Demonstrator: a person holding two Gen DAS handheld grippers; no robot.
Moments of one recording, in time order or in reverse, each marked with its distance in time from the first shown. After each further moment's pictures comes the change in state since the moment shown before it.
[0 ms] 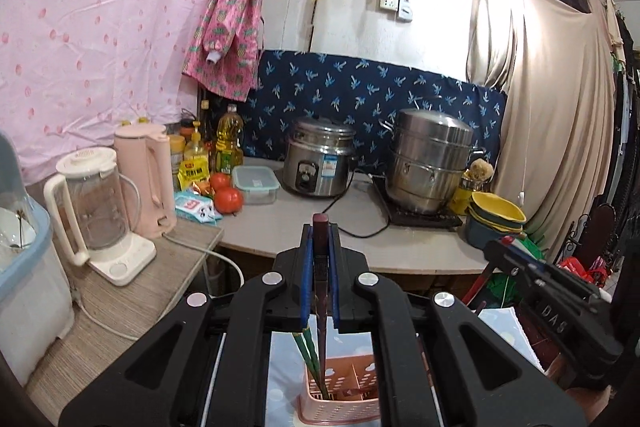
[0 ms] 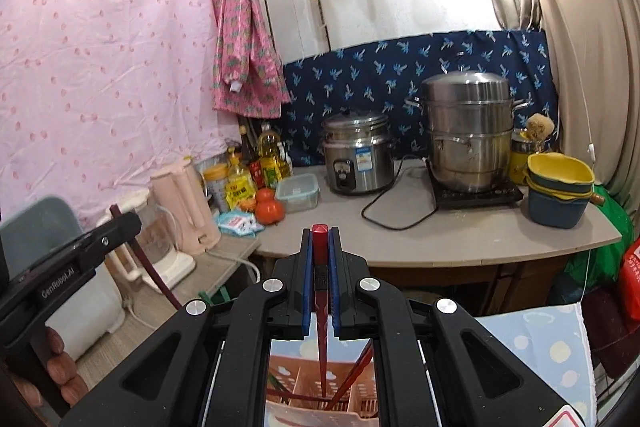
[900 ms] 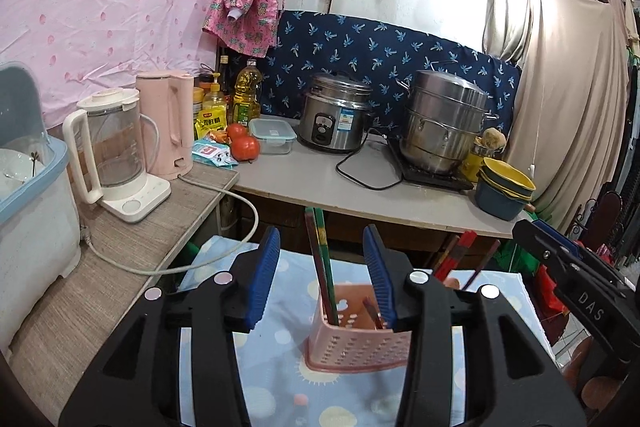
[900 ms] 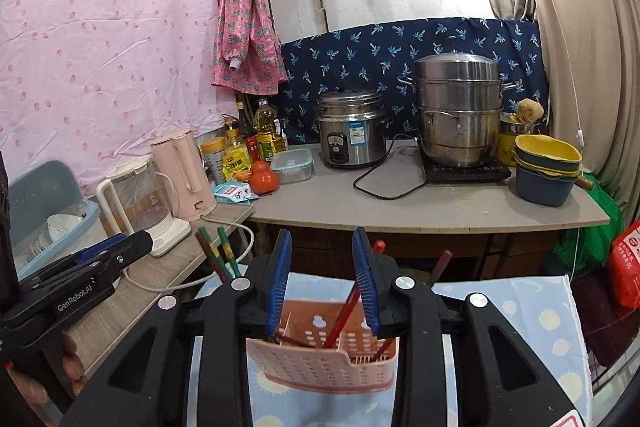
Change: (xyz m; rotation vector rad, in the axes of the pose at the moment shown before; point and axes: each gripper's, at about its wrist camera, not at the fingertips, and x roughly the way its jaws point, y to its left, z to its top) left arm -0.022 0.011 -0.061 -0.045 0.110 0.042; right arm -0.039 -0.002 -0.044 -0.021 0.041 -0.028
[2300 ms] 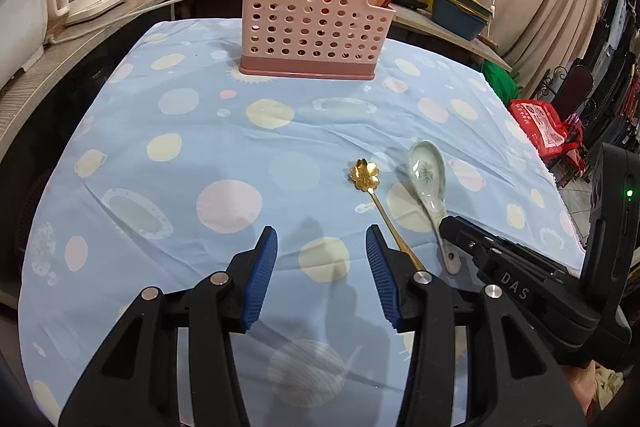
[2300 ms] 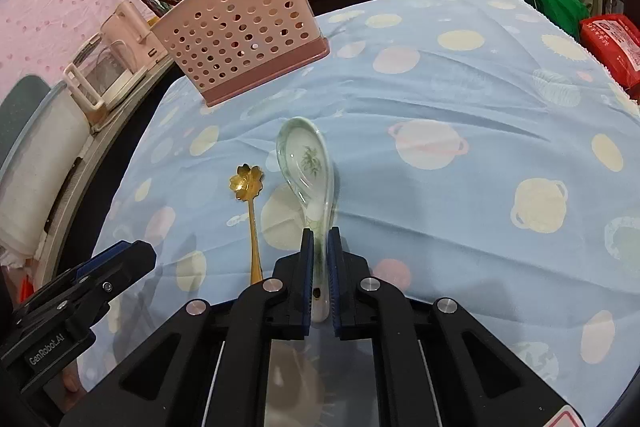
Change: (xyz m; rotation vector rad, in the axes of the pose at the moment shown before) left arm -0.051 -0.046 -0.255 0.061 0.462 -0.114; right arm -0.063 -0.053 -0.282 0.287 0.471 -0.043
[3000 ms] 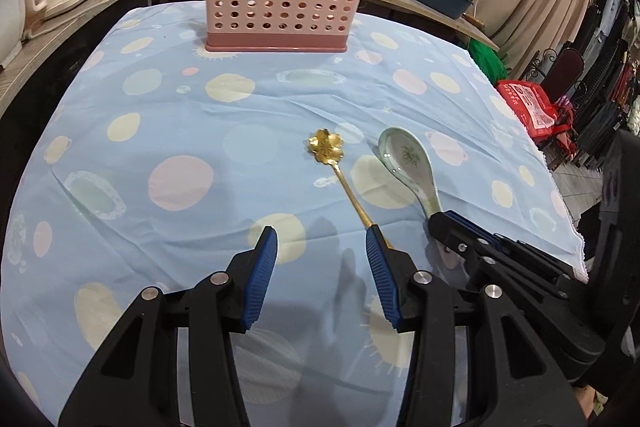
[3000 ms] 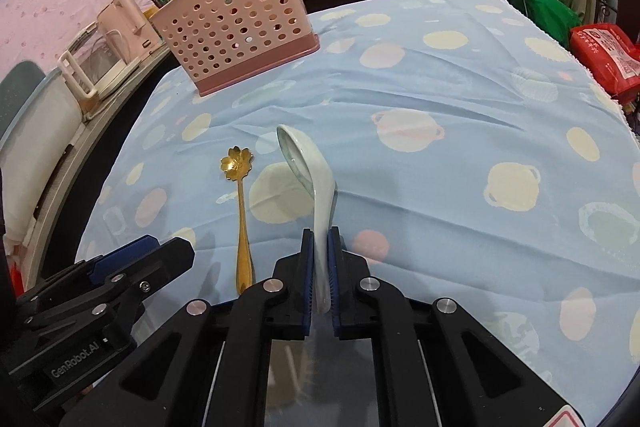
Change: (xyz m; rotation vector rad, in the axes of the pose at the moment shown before) left arm 0.018 -0.025 -0.010 0.026 0.063 -0.047; right arm -0.017 -0.004 -0.013 -0.023 -0.002 -0.066
